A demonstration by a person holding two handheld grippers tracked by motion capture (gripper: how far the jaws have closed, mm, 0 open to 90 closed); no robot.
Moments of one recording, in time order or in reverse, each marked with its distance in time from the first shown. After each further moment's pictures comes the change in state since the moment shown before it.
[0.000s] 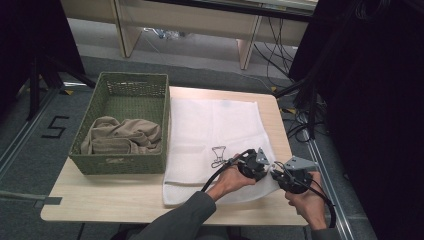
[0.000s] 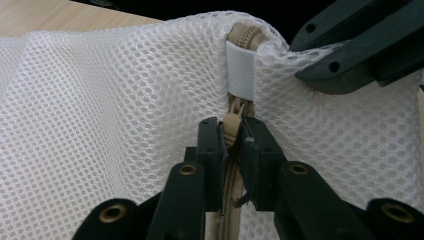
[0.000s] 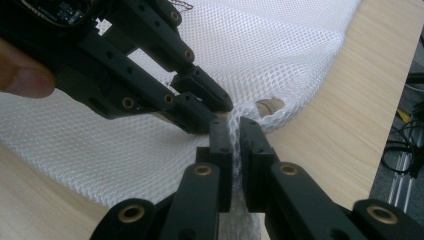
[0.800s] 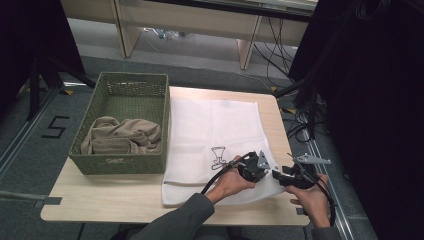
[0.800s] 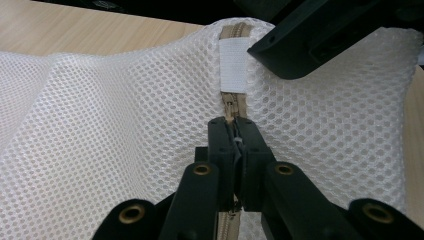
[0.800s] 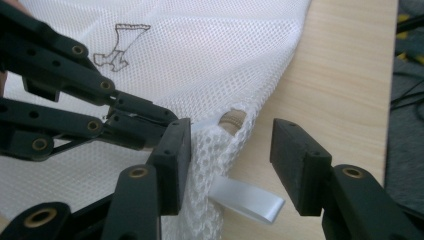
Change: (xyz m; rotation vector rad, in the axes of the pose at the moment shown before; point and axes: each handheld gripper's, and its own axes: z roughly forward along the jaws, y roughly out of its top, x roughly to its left) left arm -0.010 -0.001 -0.006 0.017 0.039 0.055; right arm -0.026 -0.013 0.010 -0.038 0.022 0.325
